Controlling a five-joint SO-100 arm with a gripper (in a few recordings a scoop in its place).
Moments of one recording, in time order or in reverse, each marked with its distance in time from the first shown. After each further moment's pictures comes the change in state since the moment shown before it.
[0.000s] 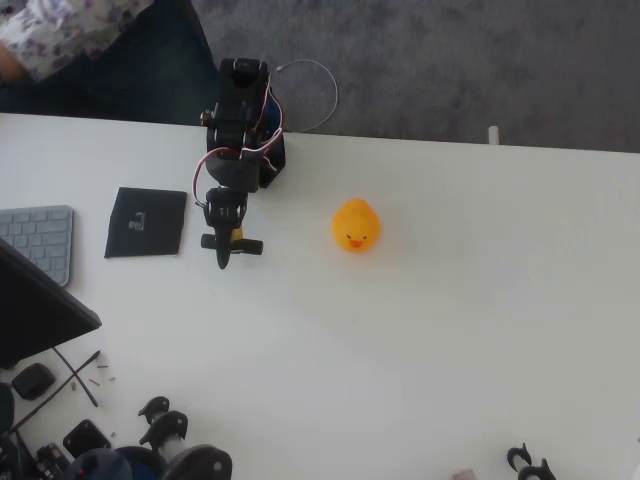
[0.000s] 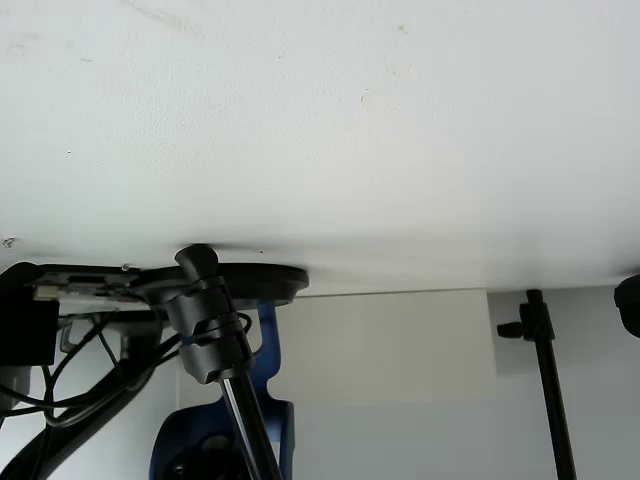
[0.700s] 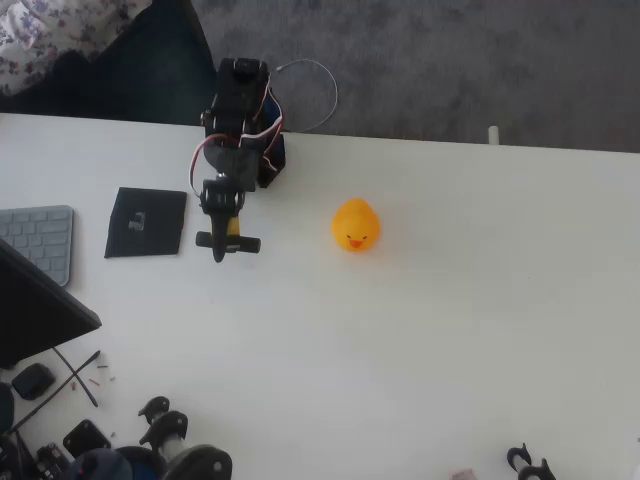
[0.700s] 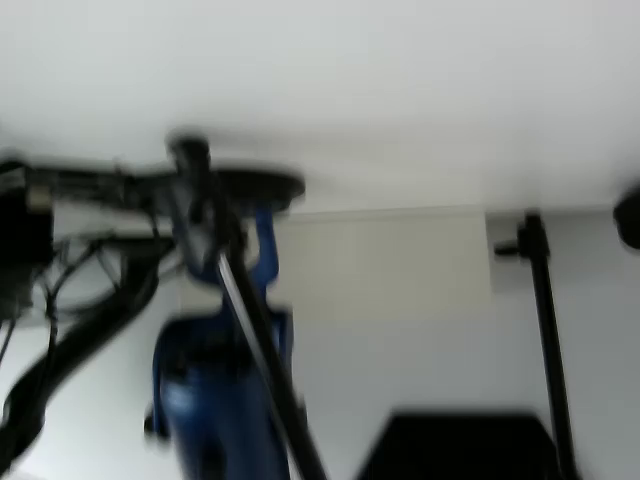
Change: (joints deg) arm 0.0 0.0 -9.8 0.0 0.0
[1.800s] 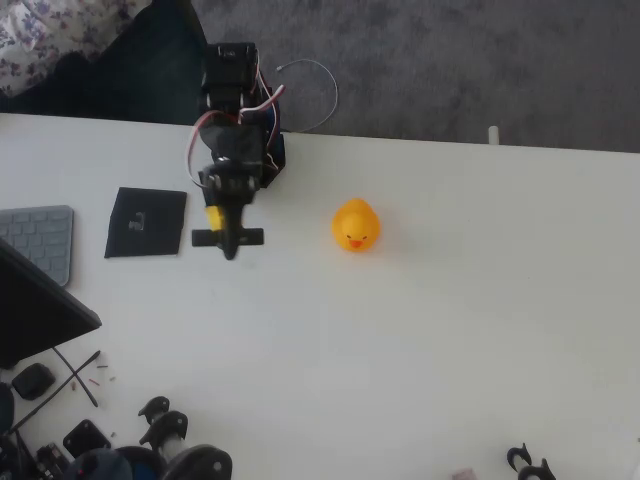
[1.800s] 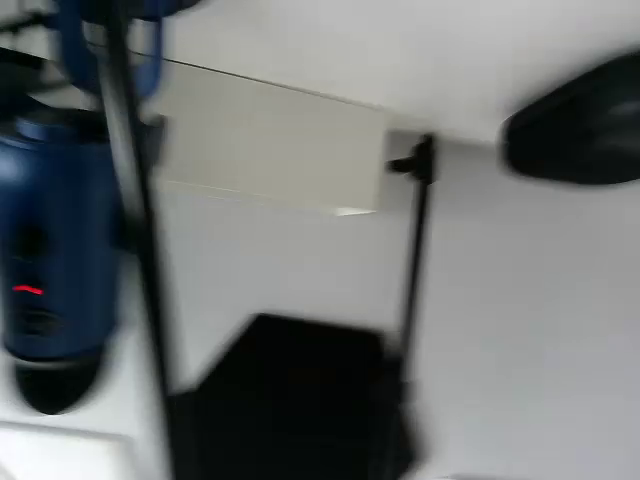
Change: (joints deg) arm -10.1 -38.9 -42.5 1.1 -17.6
